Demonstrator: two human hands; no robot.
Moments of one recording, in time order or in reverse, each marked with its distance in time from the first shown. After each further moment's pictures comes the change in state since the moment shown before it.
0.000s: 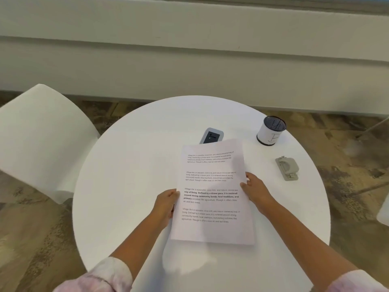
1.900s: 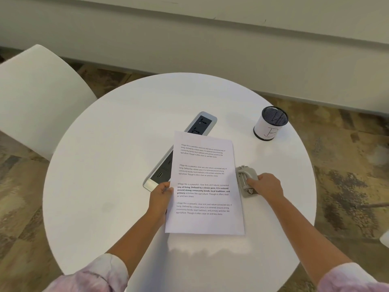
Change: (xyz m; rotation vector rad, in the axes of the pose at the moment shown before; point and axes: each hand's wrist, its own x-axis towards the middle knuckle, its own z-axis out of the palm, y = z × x) left_hand 0.011 -0.039 0.106 -0.196 0.323 0.000; right_hand 0.085 0.048 -0.106 -0.641 0.076 0.098
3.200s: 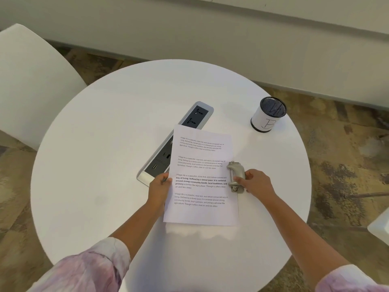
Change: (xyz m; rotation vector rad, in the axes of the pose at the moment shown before) left_hand 0.017 -0.008 0.011 0.030 -0.024 0.054; right_hand -0.011 0.007 0.017 0.106 -0.084 -0.115
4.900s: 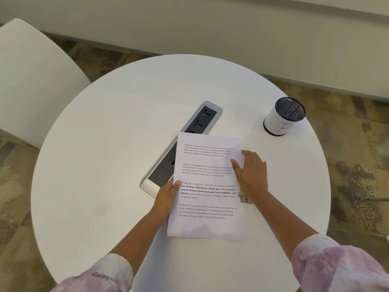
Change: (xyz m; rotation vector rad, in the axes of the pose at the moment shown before) left_hand 0.011 0.006 0.000 0.146 -0.169 0.007; right_hand 0.046 -0.035 0.037 -0.322 0.272 -0.333
